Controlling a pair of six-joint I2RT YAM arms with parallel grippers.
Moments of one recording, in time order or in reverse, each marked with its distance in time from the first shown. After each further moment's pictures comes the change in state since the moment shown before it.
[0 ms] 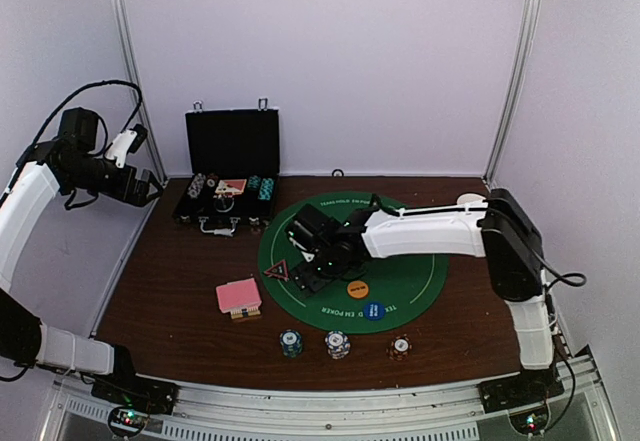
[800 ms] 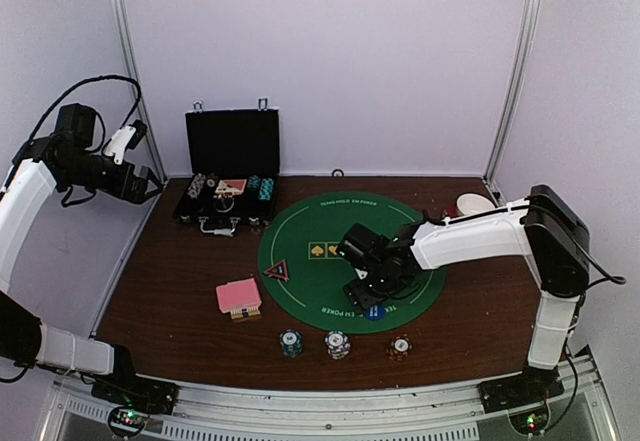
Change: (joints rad) left arm 0.000 0.000 0.036 -0.039 0.034 0.014; right arm -0.066 -0.311 -0.508 0.032 0.010 0.146
